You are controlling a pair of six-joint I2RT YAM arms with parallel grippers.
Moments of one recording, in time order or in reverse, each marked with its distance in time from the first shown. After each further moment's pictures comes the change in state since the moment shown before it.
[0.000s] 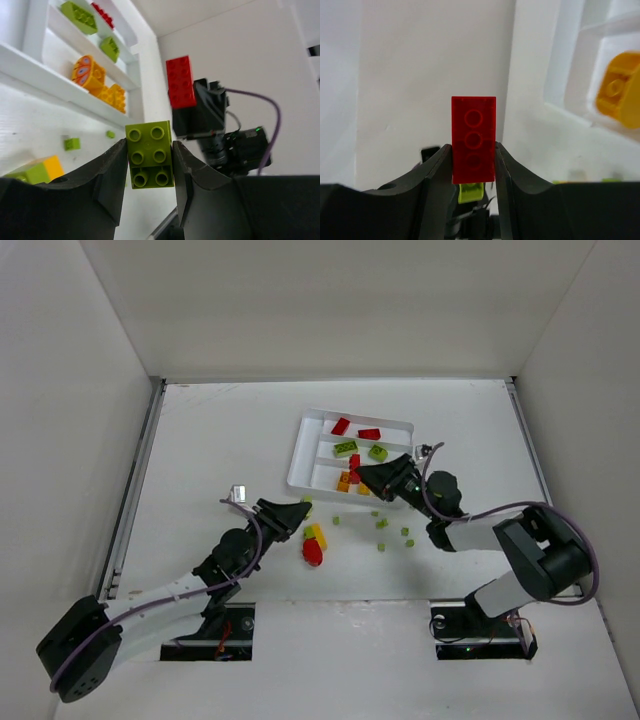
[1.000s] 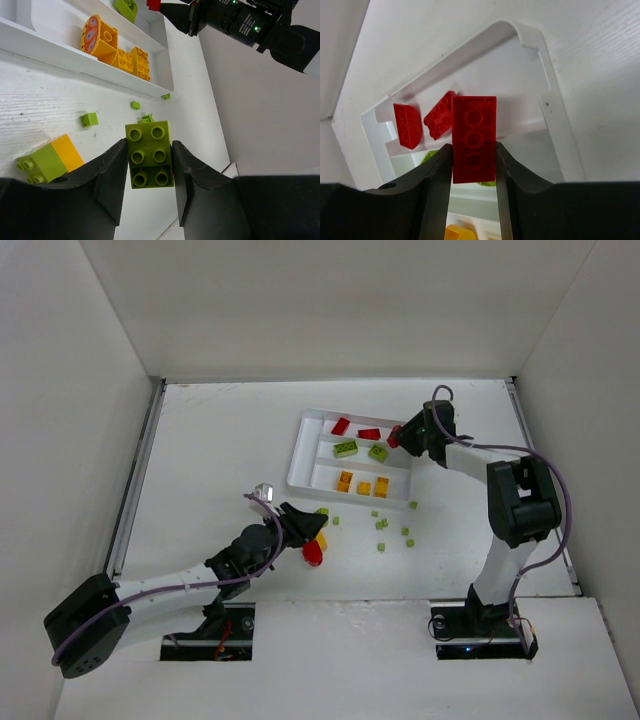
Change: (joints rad) left arm -0.117 0.161 0.102 -0.114 -0.003 0.166; right arm -0.290 0.346 0.748 -1.106 0.318 -0.429
